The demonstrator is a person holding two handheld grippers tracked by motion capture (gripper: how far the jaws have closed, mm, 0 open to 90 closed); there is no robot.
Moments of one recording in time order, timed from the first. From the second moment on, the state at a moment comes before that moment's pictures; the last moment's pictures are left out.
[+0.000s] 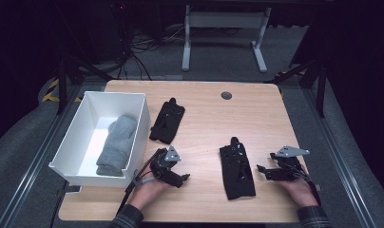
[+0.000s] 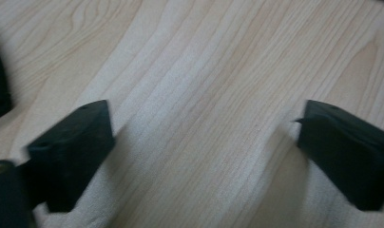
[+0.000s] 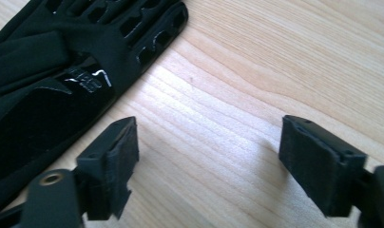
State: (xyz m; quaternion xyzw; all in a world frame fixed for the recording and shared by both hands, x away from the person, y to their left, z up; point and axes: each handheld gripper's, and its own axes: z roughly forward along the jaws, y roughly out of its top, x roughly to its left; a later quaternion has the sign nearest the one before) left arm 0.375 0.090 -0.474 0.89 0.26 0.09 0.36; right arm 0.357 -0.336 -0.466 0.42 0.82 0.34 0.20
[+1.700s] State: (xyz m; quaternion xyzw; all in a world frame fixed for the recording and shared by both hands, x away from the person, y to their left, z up) left arm 0.494 0.082 -0.458 0.82 0.45 0.15 0.32; right arm 0.358 -0.338 -0.469 0.42 0.81 0.35 0.20
